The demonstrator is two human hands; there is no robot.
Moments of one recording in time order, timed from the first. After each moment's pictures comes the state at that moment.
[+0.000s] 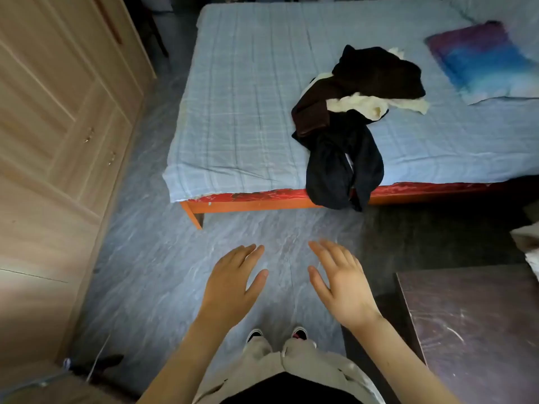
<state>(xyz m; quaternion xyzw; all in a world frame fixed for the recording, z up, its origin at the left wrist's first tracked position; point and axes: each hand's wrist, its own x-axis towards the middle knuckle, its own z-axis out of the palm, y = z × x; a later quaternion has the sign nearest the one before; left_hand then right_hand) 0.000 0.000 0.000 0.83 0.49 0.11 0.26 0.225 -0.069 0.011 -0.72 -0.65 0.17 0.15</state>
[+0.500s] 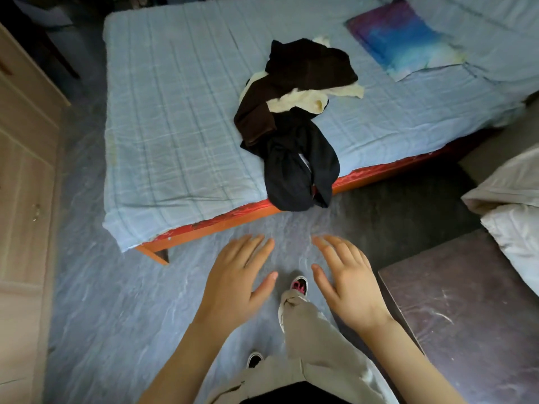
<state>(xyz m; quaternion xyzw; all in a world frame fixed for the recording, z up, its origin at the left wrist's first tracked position) 0.069 0.104 -0.001 0.93 0.28 0.18 0.17 0.262 -0.029 0.020 -0.81 -0.55 0.12 0.17</state>
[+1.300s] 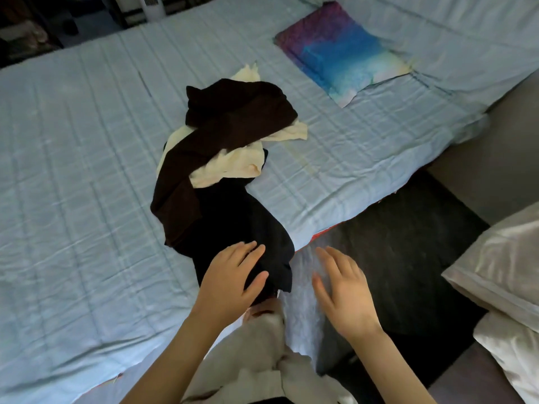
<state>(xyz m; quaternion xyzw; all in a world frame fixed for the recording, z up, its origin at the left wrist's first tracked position) 0.462 0.350 -0.005 0.95 0.23 0.04 0.21 0.616 0.162 -0.019 -0.88 -0.39 0.15 0.22</state>
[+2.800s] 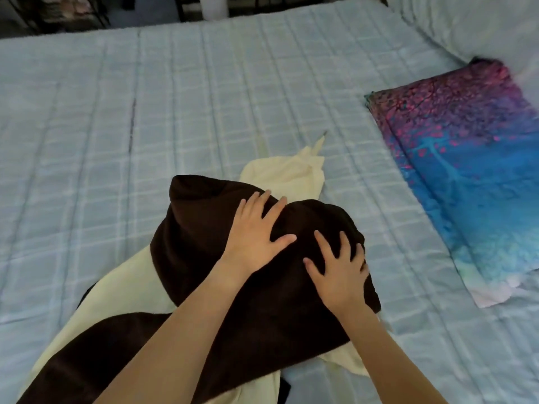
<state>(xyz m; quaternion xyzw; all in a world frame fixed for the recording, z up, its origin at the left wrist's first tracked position) 0.985 0.972 -0.254 0.91 0.38 0.06 0.16 1.126 0.823 -0.282 -0.88 -0.42 0.21 0.03</state>
